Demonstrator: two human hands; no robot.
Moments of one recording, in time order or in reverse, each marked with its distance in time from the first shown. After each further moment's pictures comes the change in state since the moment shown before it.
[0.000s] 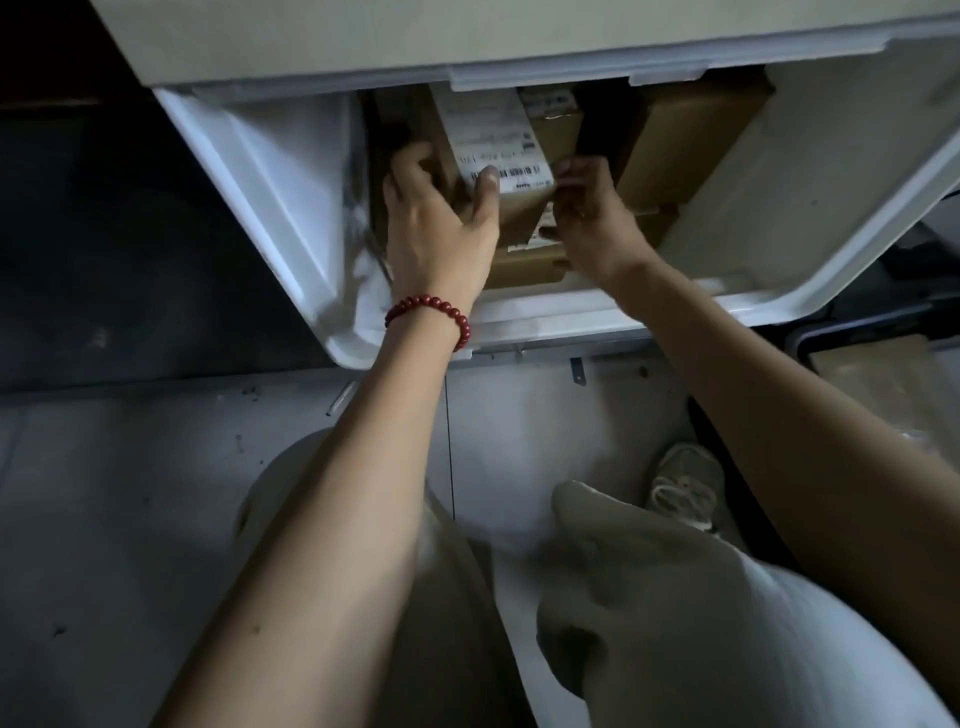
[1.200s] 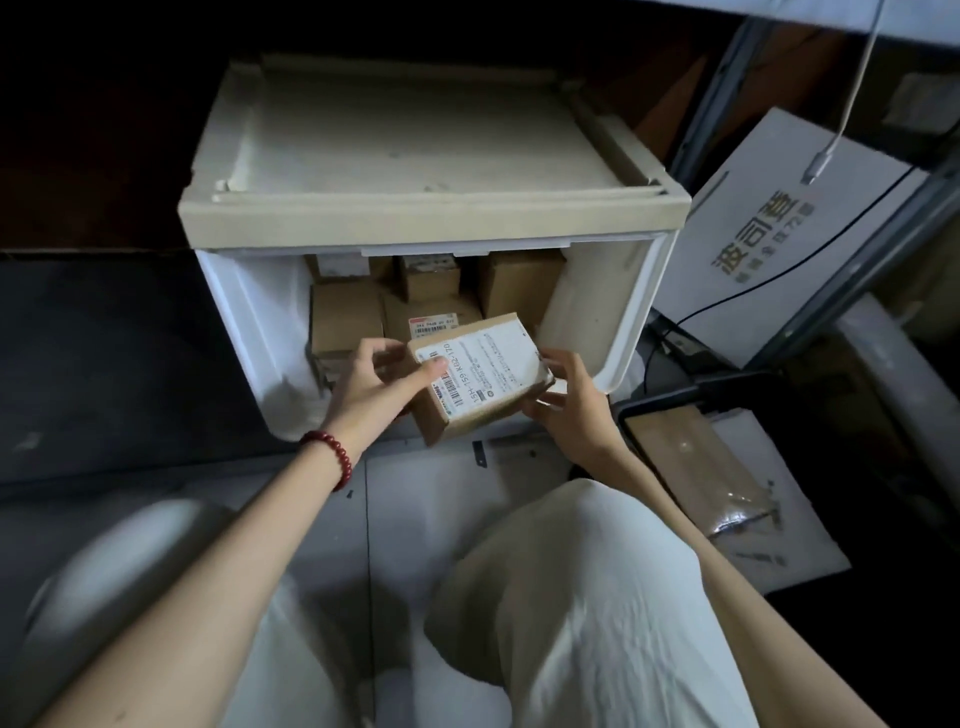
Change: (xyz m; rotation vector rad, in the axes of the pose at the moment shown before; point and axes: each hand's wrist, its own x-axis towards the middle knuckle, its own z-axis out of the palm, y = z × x) left_hand -0.083 0.008 -0.039 -0.388 -0.389 -0.098; right_hand -0.148 0.022 -0.077 -0.004 0.202 -0.073
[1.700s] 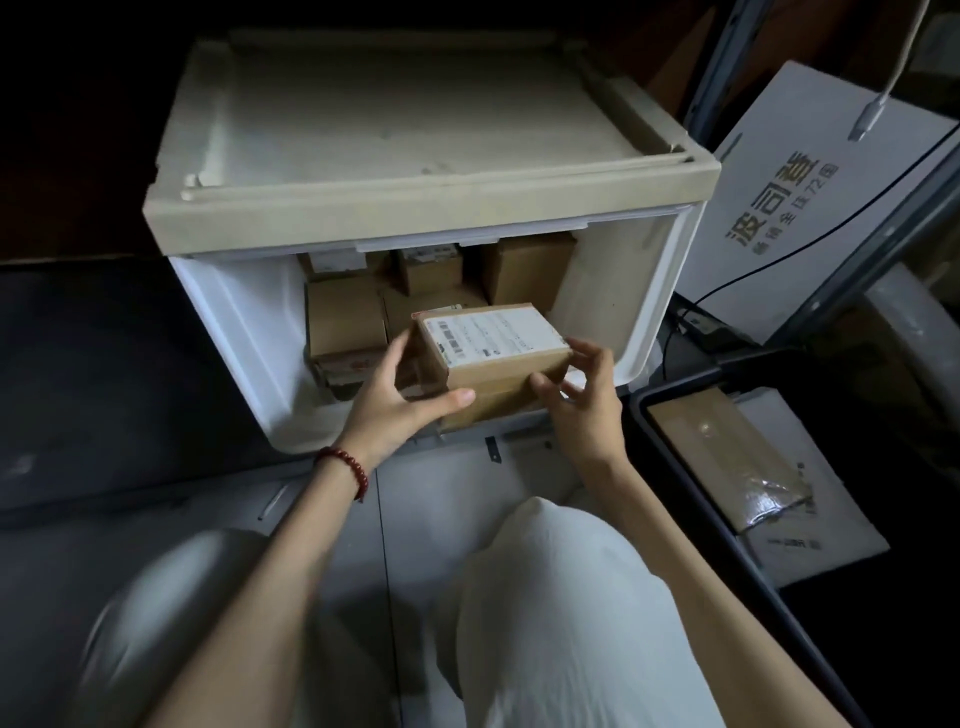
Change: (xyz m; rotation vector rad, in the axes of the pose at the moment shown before) left_hand 0.022 -0.025 0.005 0.111 -0.177 0.086; right_hand 0.008 0.017 0.033 0.274 0.267 0.031
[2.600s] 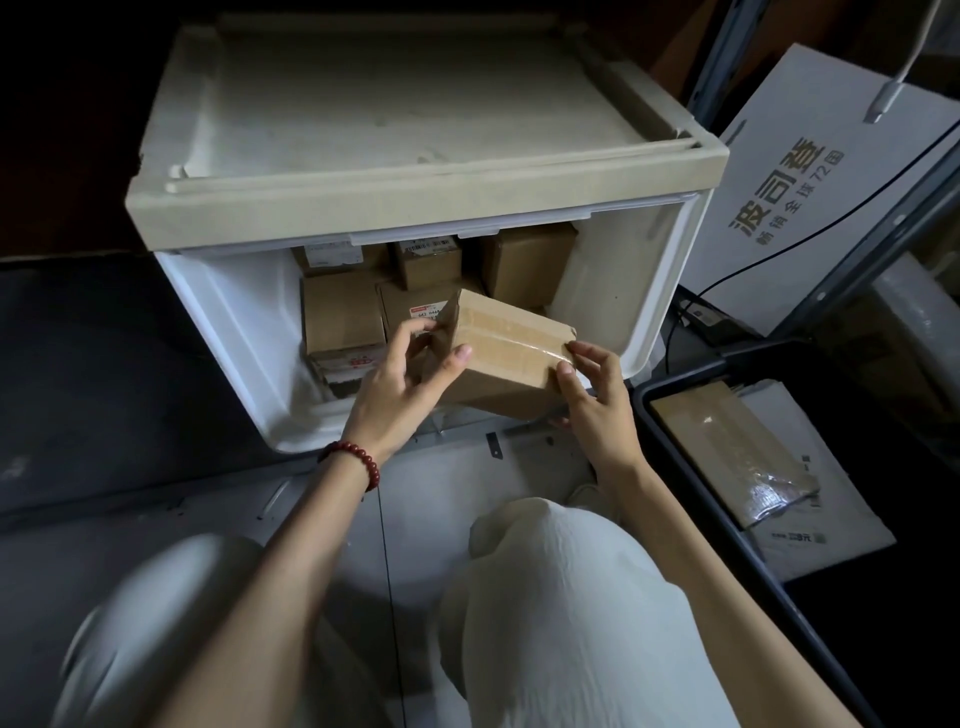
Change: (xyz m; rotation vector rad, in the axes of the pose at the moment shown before) left_hand 0.001 0.012 0.006 0.172 0.031 0.127; right_hand 0.001 0.006 -0.008 0.031 -0.014 0.141
